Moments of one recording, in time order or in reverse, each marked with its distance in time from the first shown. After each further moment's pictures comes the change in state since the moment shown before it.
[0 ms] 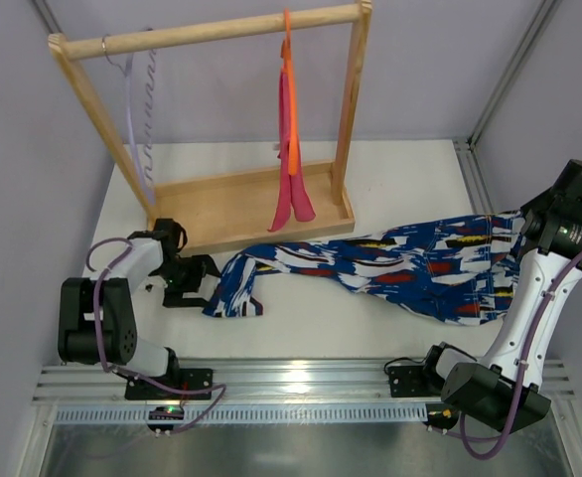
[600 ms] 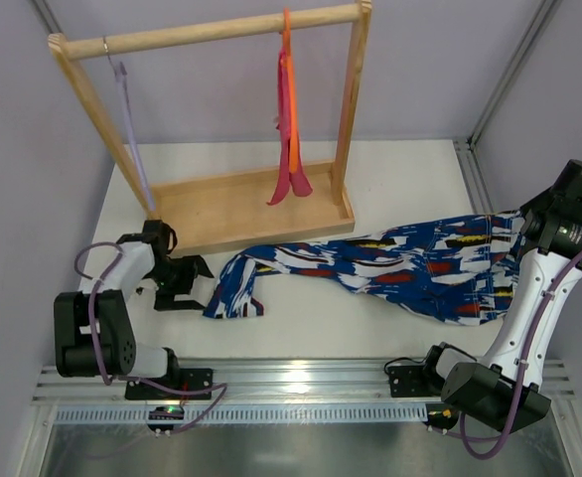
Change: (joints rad) left arm 0.070 -0.005 -0.010 -0.050 0.004 0.061; right arm 0.000 0.000 -0.005 0.008 -0.006 0.000
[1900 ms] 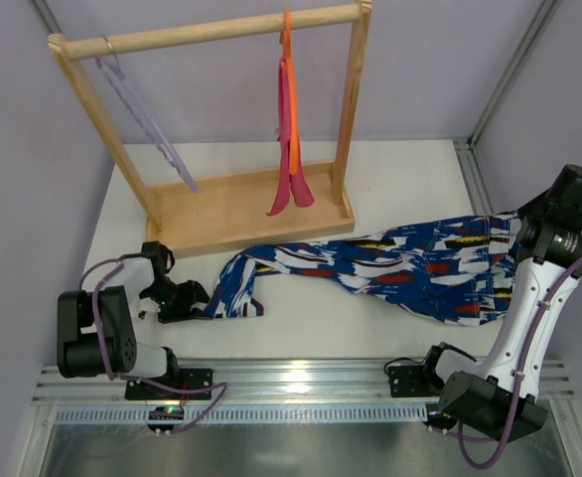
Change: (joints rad) left arm 0.071 -0.051 -0.183 0.073 0.035 -0.066; right arm 0.022 -0.050 -0.033 0.022 0.011 -0.004
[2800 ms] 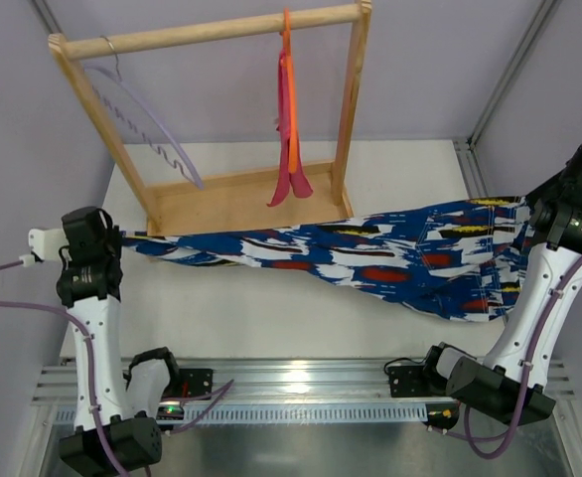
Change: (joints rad) left arm 0.169 -0.541 0.369 0.133 -0.682 0.343; right arm 0.002 0.097 0.216 -0.132 -0.029 -0.001
